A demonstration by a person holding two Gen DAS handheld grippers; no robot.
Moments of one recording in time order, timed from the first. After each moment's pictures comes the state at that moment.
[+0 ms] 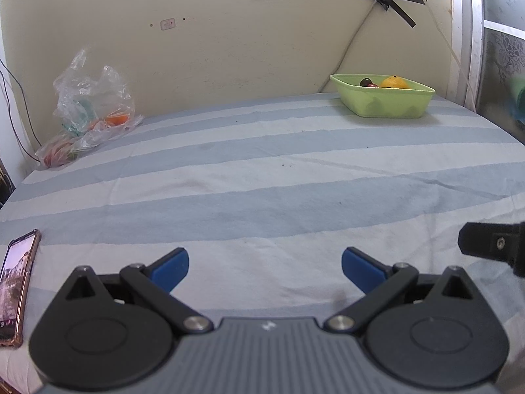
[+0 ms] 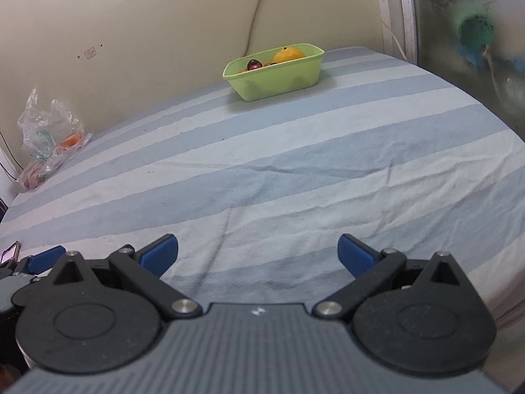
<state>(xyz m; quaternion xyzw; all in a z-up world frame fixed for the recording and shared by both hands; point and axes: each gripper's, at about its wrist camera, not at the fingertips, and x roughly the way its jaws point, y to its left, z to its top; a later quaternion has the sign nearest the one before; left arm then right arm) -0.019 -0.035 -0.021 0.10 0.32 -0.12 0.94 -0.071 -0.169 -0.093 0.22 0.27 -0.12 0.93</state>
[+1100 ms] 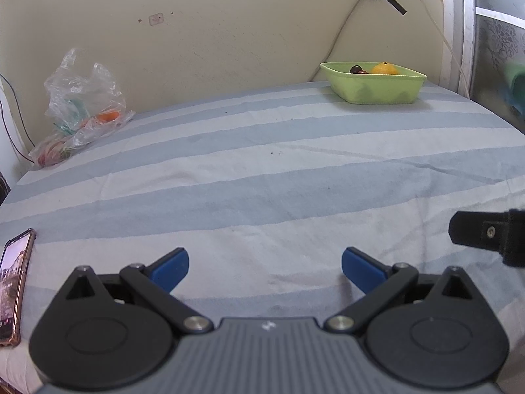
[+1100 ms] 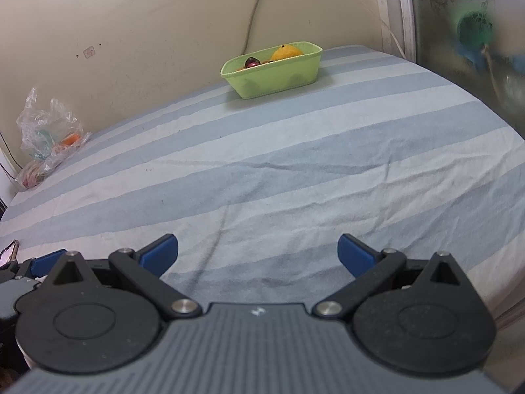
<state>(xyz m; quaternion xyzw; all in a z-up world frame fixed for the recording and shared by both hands) -0.022 -0.039 -0.027 0.12 0.33 -0.13 0.93 -0.071 -0.171 -0.095 0.22 0.28 -0.12 0.93</state>
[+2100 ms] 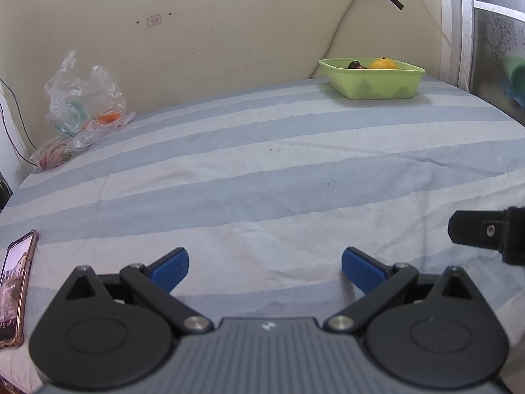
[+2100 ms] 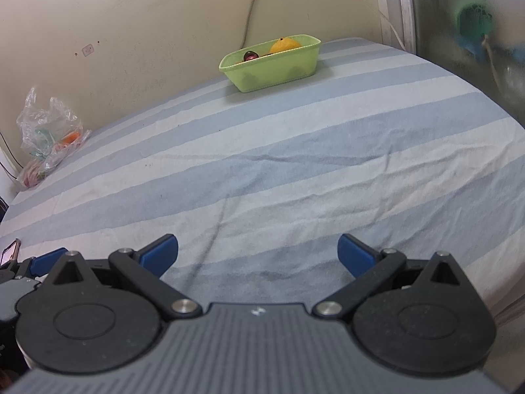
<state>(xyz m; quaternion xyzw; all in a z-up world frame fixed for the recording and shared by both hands) -0.025 -0.042 -0.028 0.13 0.33 -0.13 0.93 -0.072 -0.174 -0.099 0.23 0.28 -0.12 0.92</state>
